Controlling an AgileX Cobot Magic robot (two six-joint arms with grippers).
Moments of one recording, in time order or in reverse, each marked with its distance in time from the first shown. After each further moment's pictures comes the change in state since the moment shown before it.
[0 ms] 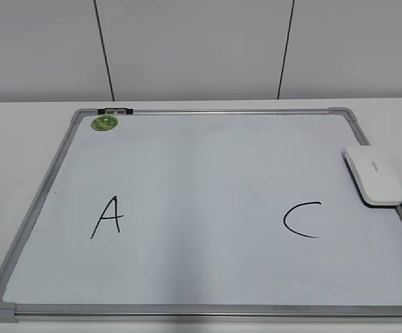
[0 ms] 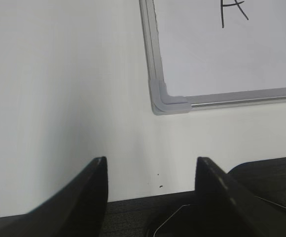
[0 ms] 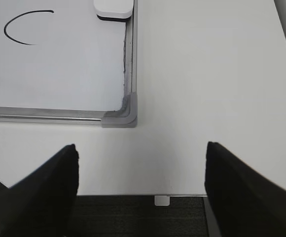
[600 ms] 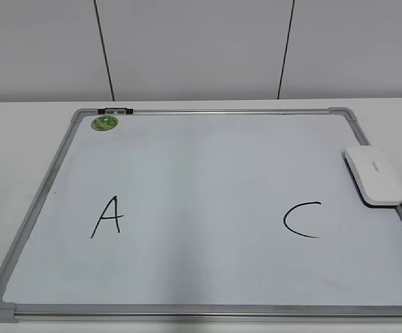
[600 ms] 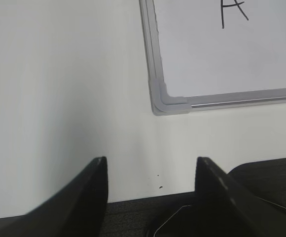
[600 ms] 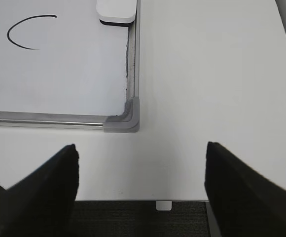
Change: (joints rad) left arm -0.002 0.000 0.000 0.000 -0.002 0.000; right arm 0.000 0.000 0.007 0.007 -0.023 0.000
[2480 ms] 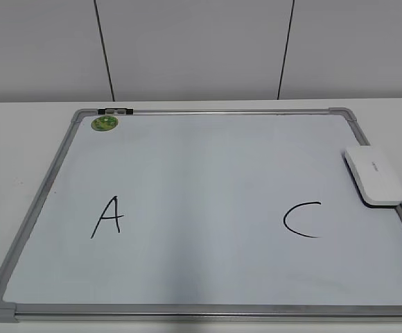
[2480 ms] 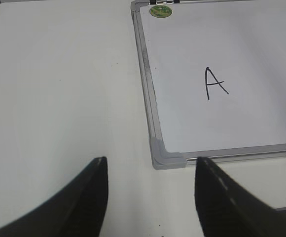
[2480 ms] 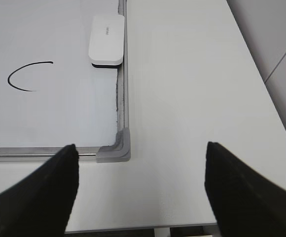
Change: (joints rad) left arm 0.010 -0.376 0.000 0.000 0.011 0.000; right arm -0.033 -0.191 0.000 -0.011 -0.002 0.000
